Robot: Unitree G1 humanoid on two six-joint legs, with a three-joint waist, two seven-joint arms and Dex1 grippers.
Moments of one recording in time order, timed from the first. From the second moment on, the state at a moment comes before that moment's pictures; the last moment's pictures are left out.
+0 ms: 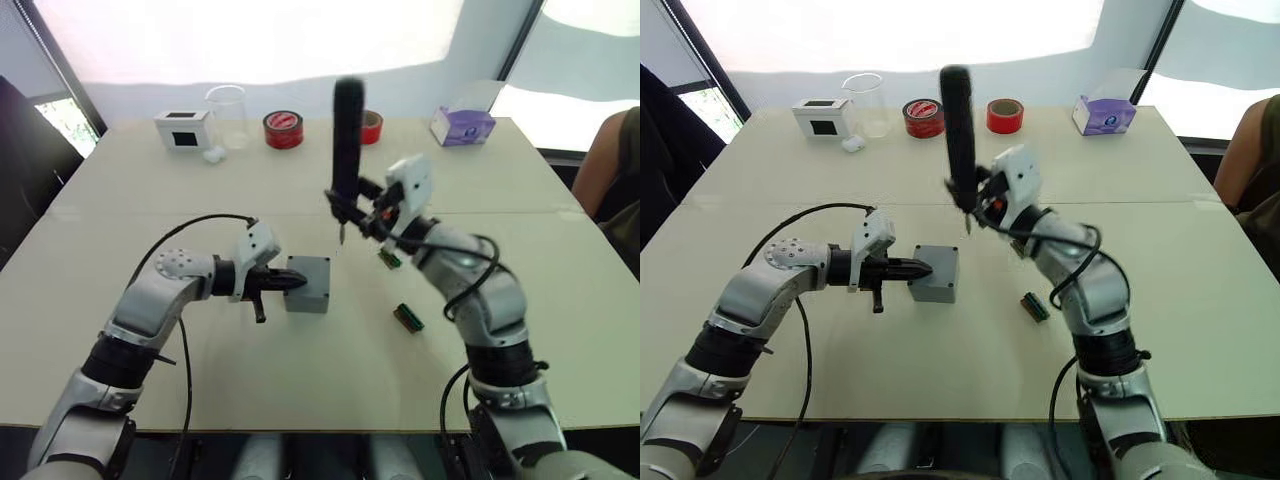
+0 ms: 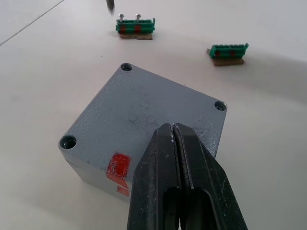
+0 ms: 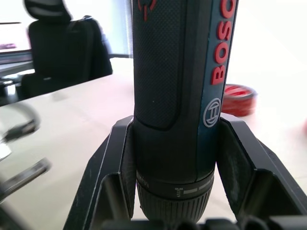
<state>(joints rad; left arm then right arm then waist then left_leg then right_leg) -0.51 0.58 -0.17 -0.10 -0.40 0.69 -1.01 -0.65 -0.31 -0.03 -0.28 0.39 0.64 0.39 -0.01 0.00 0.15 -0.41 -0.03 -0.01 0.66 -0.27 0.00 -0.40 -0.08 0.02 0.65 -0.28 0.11</state>
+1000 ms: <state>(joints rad) -0.56 0.69 -0.22 -0.32 -0.53 0.68 -1.16 -0.51 -1.09 -0.21 0.16 1.02 1.61 0.32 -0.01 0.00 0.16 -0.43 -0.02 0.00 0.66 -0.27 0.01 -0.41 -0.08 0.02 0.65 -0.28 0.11</state>
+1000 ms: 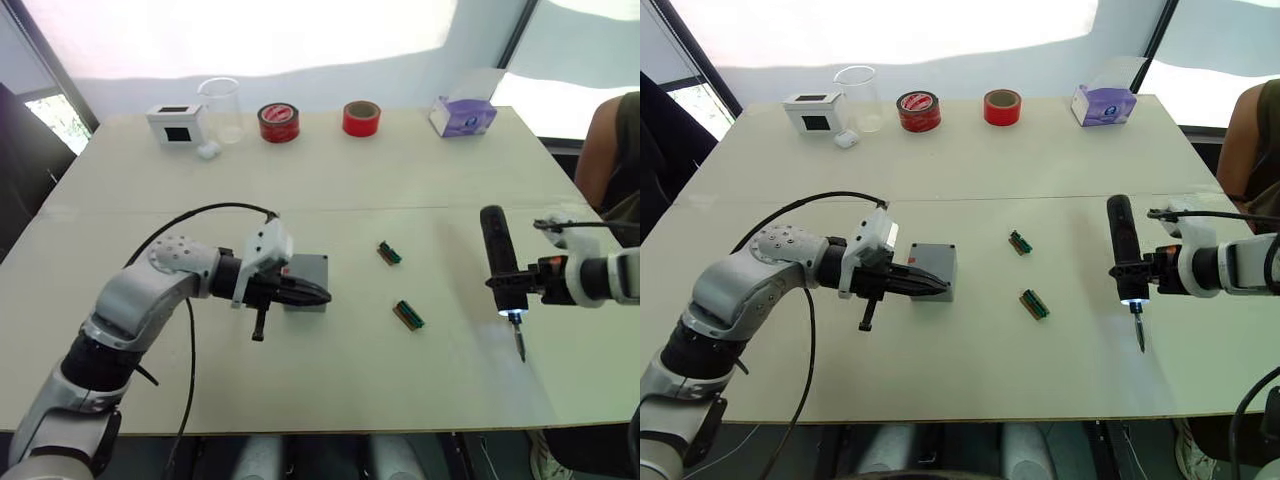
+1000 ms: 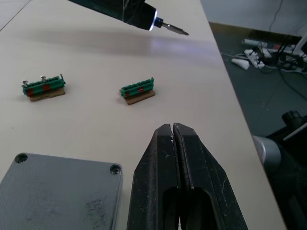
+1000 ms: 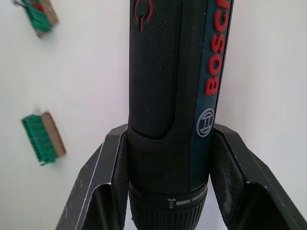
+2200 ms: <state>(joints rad) -0.56 0.70 -0.13 -0.21 -0.55 0.69 -1.08 -0.66 -1.08 -0.23 0.09 0.99 1.60 0.24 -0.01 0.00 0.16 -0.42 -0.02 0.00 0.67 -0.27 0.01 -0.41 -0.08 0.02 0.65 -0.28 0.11</state>
